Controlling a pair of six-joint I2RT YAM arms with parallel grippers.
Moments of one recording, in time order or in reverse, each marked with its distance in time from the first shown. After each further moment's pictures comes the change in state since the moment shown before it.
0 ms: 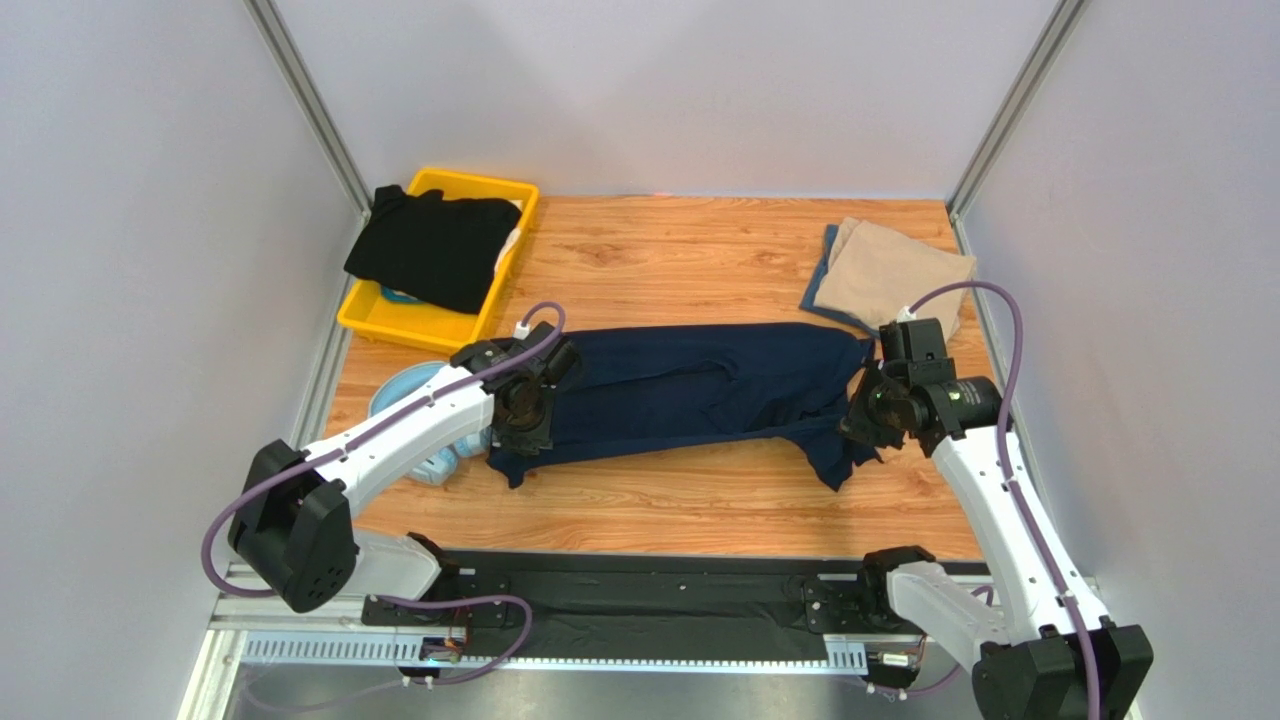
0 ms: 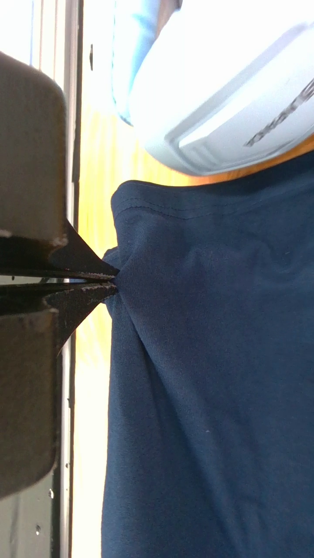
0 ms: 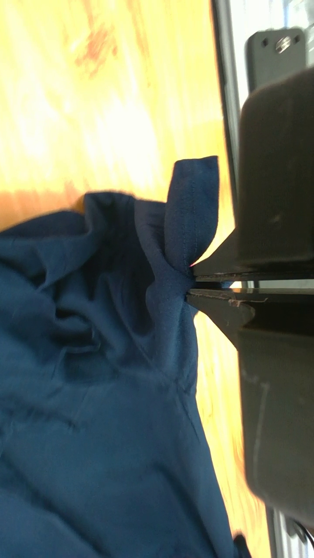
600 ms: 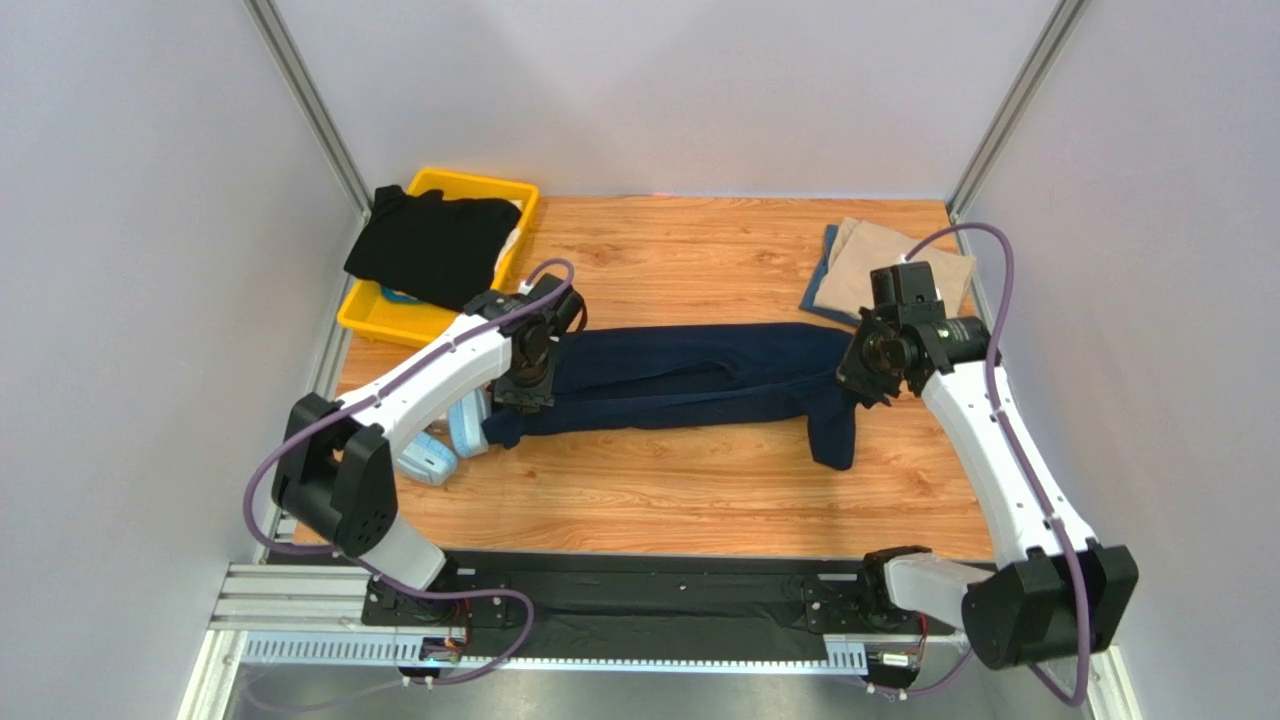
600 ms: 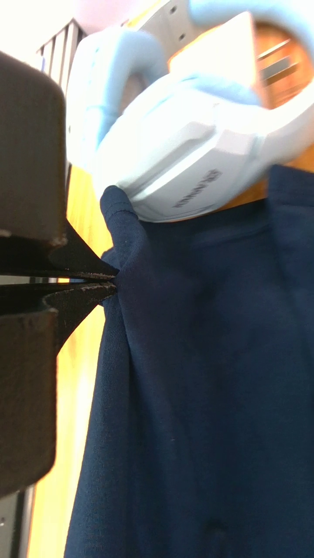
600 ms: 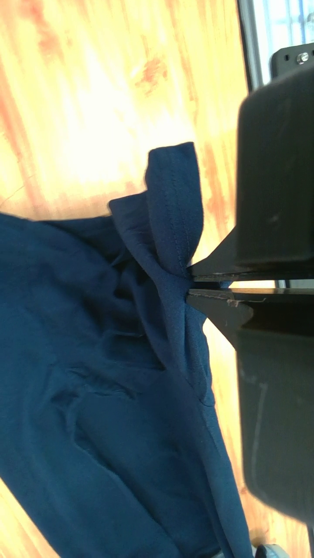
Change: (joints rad) left arm 0.102 0.192 0.238 -0.068 -0.055 0.096; right arm 0.000 0.216 0.222 0.009 0.080 -0.004
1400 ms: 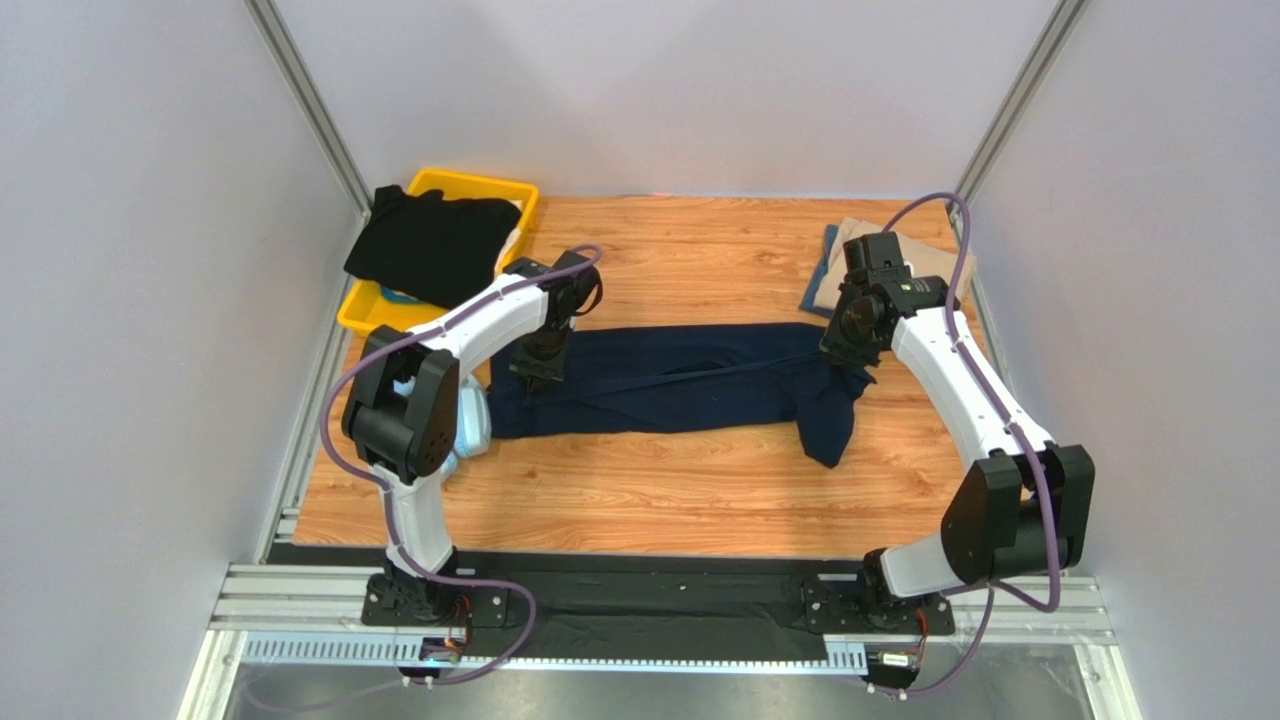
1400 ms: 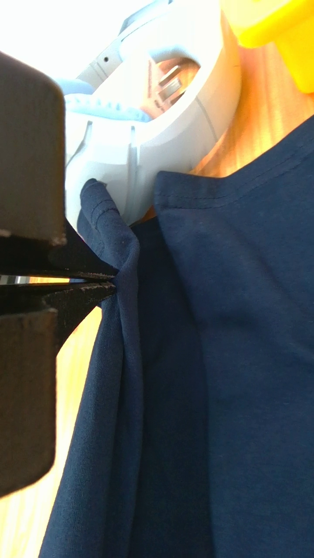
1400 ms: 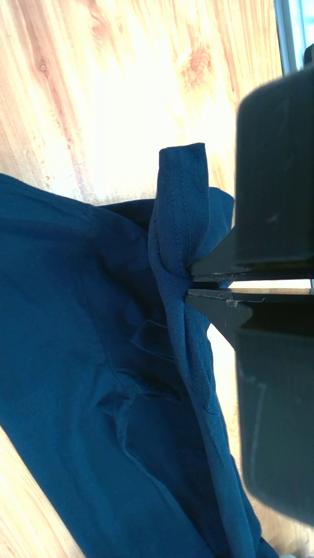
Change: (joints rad) left arm 0.069 0.341 0.229 -0.012 -0.016 0.150; right arm 0.000 0.252 0.092 0.102 0.030 -0.011
